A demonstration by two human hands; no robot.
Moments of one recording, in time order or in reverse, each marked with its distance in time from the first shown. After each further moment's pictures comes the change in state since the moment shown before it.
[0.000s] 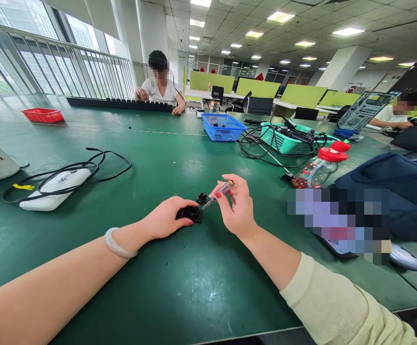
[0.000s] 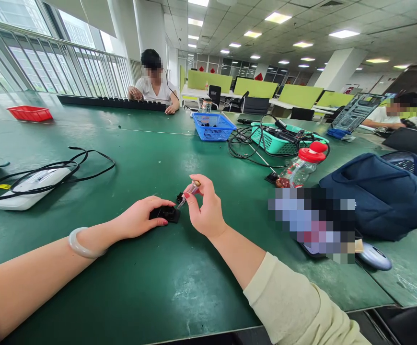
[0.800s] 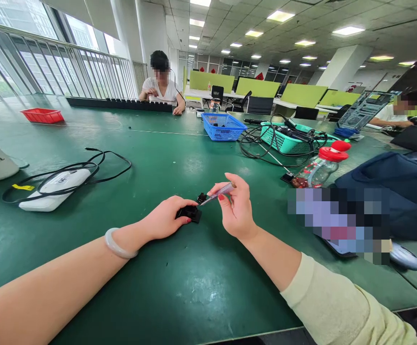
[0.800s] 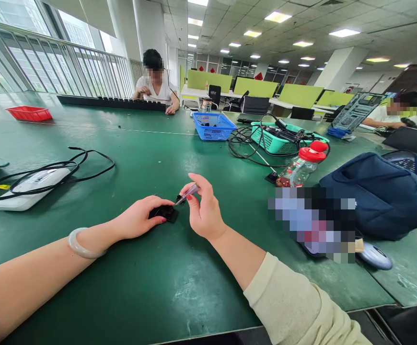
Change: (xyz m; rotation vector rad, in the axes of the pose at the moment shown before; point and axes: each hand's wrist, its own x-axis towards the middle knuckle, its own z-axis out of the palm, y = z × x) left_hand -0.001 0.000 0.000 -0.009 0.016 0.000; right_hand 0.000 0.002 0.001 0.066 -0.030 -0.168
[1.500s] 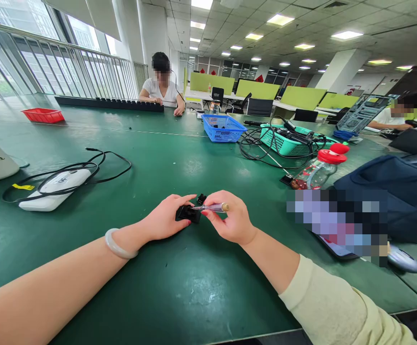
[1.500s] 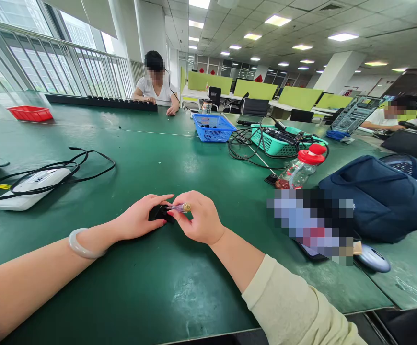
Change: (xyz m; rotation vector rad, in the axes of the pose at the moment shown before) left_hand -0.002 0.001 0.000 -0.024 0.041 -0.002; right_hand 0.008 -0.016 -0.004 -0.239 -0.153 -0.123
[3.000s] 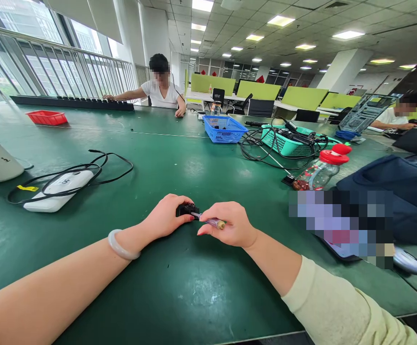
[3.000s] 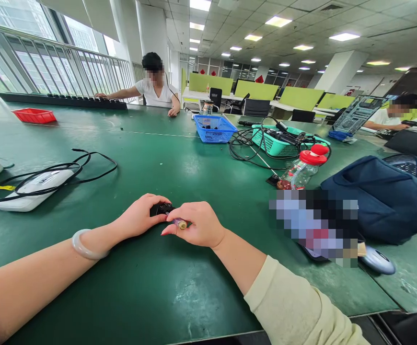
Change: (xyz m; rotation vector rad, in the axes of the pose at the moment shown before) left_hand 0.005 0.000 -0.001 0.038 0.058 -0.102; right_hand -0.004 0.000 0.001 0.196 -0.171 0.021
